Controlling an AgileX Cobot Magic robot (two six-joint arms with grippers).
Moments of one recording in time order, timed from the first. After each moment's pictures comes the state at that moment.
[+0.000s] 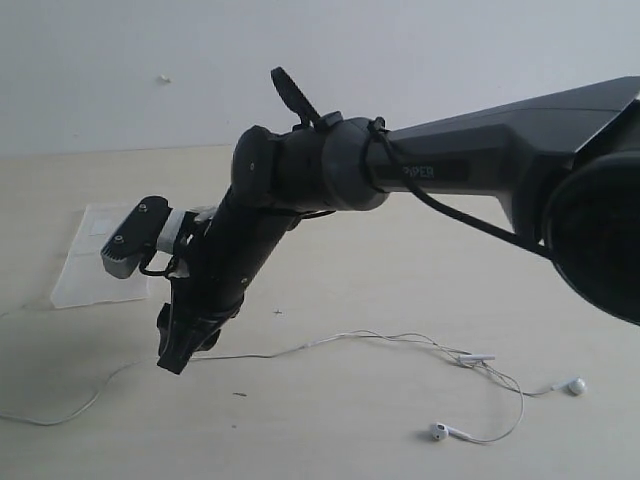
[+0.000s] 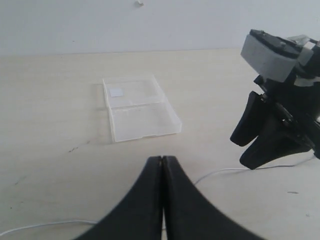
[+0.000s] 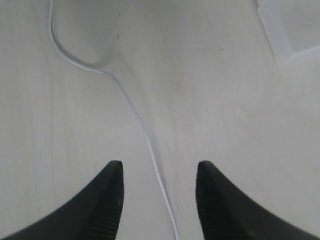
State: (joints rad) left arm 0.06 0.01 0.00 -0.34 0.37 0.26; right arm 0.78 2.29 -1.69 0.56 0.76 -0.94
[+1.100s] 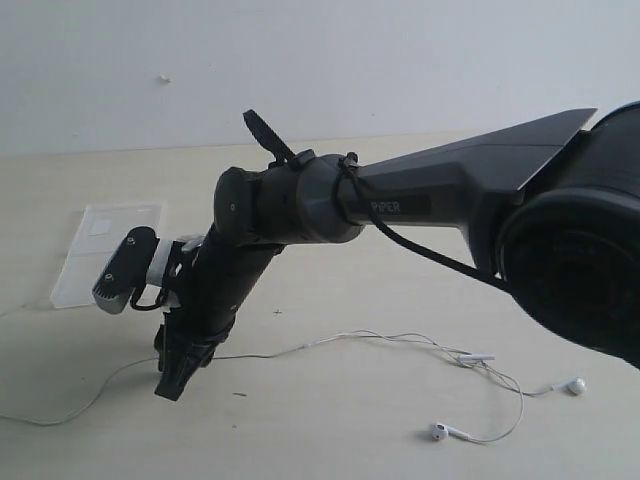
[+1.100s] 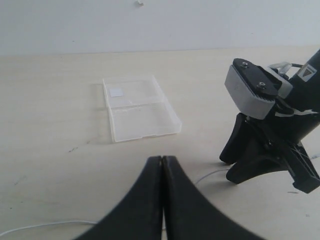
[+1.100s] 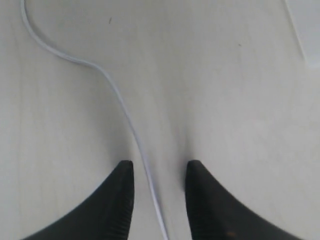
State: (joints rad) left arm 0.06 0.01 0.00 -0.34 0.37 0.26; right arm 0.82 2.36 -1.70 0.51 0.68 -0.94
